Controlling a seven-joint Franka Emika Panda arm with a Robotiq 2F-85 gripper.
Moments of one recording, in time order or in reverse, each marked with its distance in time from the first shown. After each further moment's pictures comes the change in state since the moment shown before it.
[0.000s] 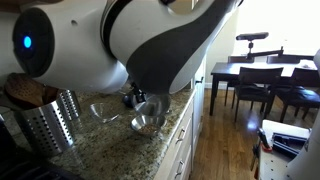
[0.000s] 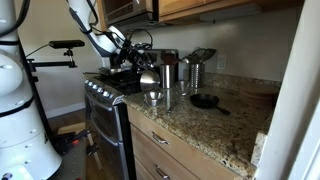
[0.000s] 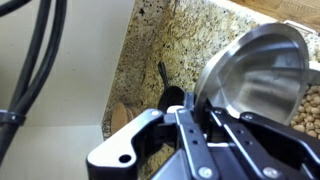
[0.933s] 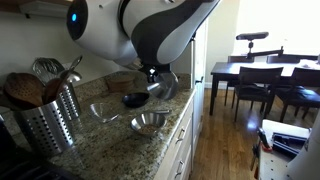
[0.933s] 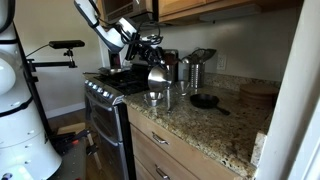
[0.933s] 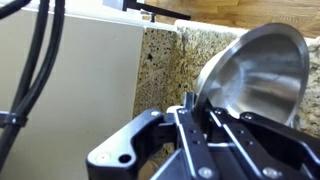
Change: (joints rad) arm -0.107 -0.069 -0.094 0.000 0.057 -0.002 0.041
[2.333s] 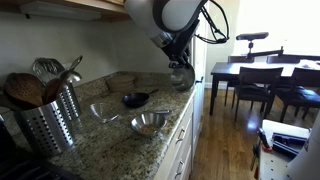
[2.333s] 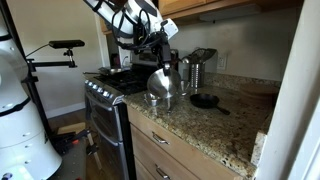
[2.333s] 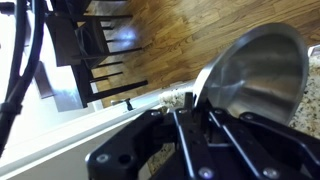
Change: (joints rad) arm -0.178 -0.166 -0.173 -0.069 0.317 0.105 0.100
